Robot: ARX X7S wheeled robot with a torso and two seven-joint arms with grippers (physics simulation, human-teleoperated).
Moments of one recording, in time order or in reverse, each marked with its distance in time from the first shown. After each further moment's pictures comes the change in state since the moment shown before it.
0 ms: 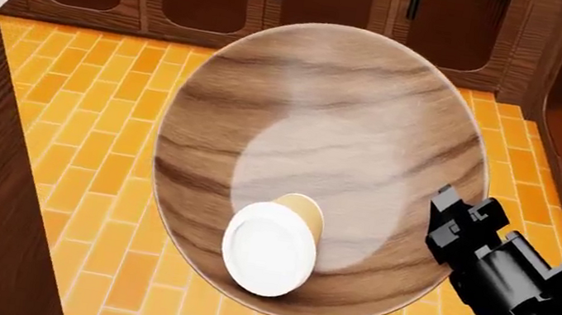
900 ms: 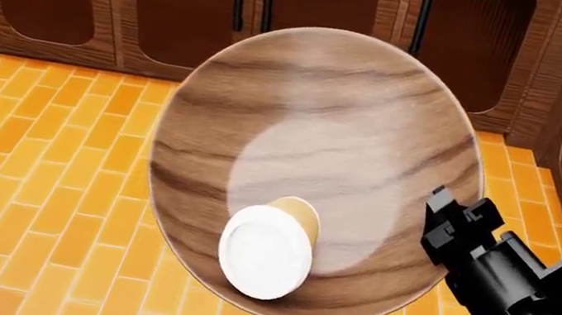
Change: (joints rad) left arm 0.021 -0.005 -0.003 0.000 -0.001 0.021 0.008; right arm 0.003 0.002 -0.017 0.000 0.004 0.000 0.008
